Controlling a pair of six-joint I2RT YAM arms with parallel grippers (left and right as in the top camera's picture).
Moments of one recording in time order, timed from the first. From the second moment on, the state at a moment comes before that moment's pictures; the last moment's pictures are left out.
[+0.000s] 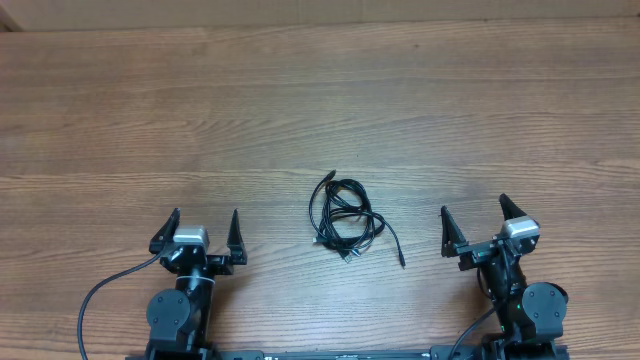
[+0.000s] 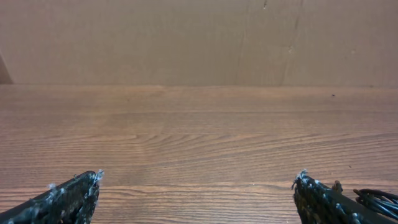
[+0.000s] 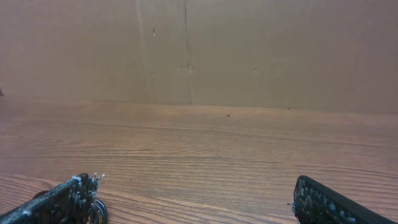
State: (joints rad) left arm -0.09 0.01 0.01 -0.08 -0.04 -0.04; right arm 0.05 0.01 0.02 -0.02 -0.17 0.04
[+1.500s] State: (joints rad) left arm -0.09 0.38 0.61 -0.70 0.23 -0.05; right arm 0.05 0.01 0.02 -0.02 -0.17 0.04
